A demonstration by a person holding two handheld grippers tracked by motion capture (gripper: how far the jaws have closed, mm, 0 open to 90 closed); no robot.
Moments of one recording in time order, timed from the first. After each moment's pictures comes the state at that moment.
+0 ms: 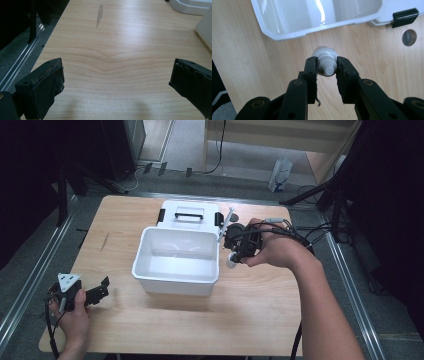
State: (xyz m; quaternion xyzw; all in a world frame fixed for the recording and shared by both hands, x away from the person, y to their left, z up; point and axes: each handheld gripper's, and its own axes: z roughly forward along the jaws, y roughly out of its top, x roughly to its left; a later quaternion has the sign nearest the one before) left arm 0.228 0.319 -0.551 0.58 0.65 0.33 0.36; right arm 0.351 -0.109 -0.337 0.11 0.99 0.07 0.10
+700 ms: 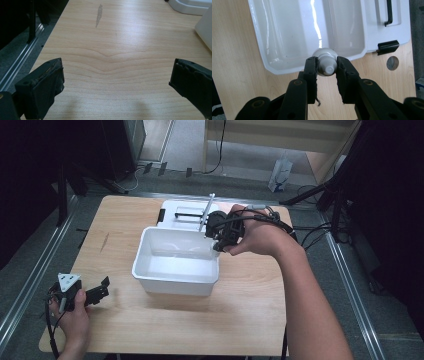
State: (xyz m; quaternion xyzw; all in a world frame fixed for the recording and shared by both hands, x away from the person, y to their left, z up) left arm 0.228 0.319 -0.551 0.58 0.65 0.33 0.36; right arm 0.358 -0.066 -0.315 0.07 0.99 0.10 0.12
